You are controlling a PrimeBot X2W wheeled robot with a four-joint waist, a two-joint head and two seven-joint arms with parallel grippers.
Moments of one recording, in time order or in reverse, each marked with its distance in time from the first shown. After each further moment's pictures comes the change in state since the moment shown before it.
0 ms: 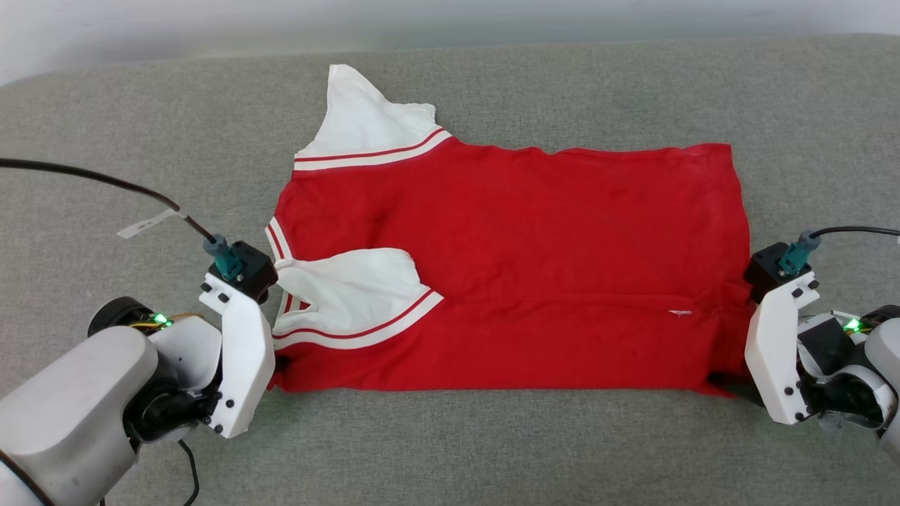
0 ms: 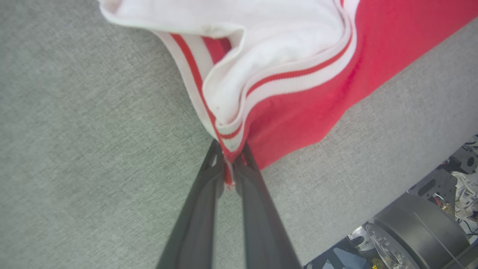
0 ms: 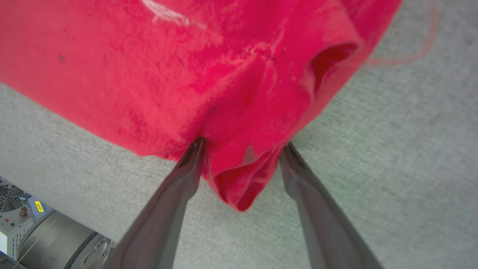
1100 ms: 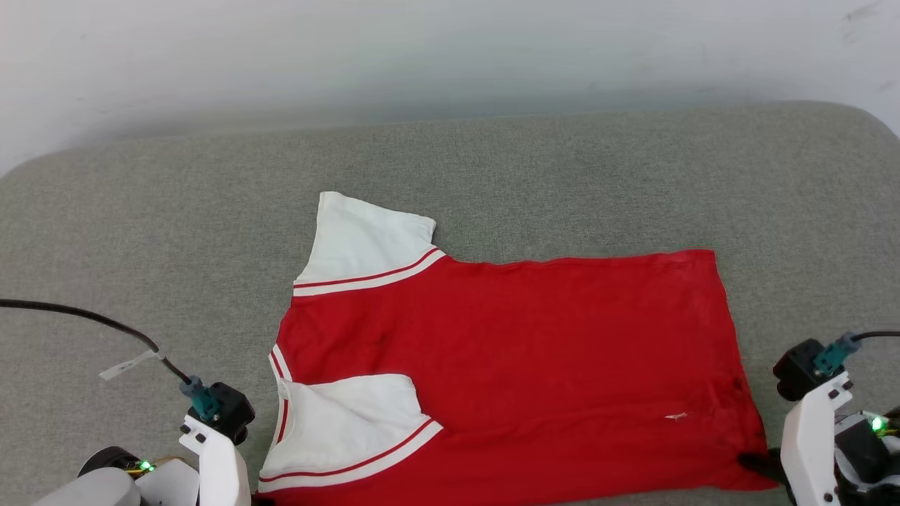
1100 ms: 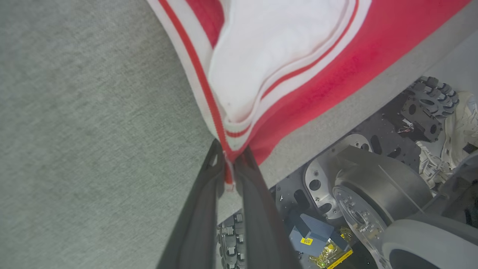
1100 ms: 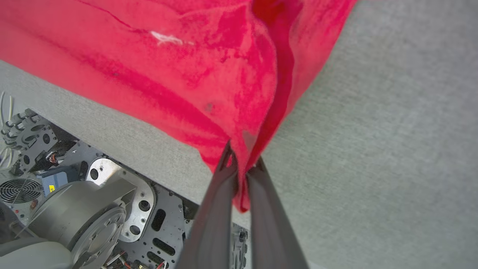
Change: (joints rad) left arm 0.304 0.129 -0.041 -0.133 -0.093 0.069 -0.103; right arm 0.228 -0.187 0.016 -0.201 0.097 0.000 -0.183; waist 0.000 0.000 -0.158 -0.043
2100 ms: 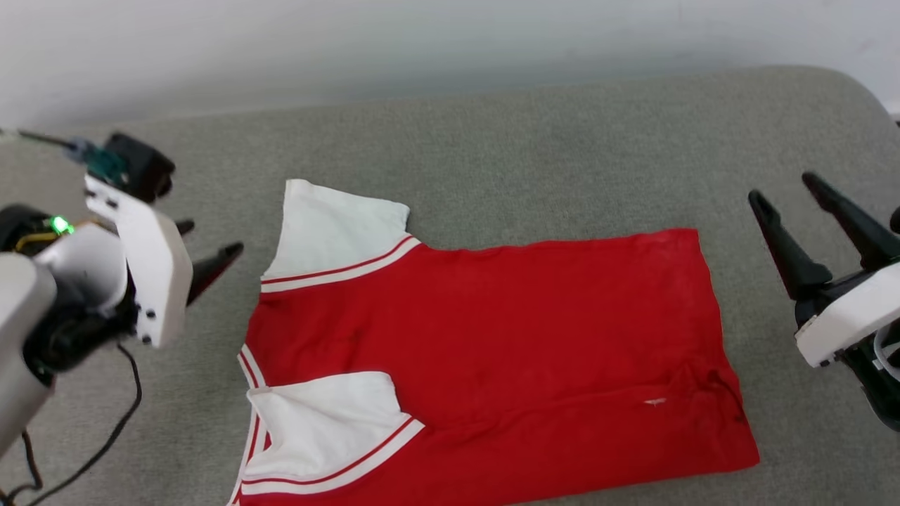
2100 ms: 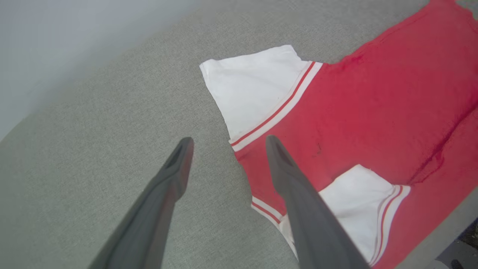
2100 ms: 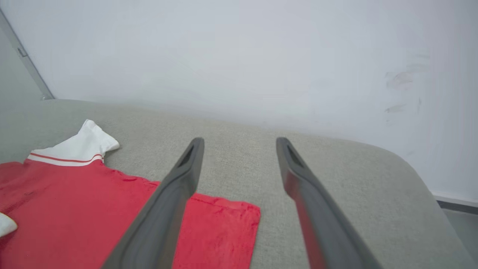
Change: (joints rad) left arm -0.368 -0.020 0.163 0.095 0.103 -0.034 -0.063; right arm 0.003 0.277 -0.514 -0.034 -0.403 0.000 -0.596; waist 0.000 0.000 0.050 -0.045
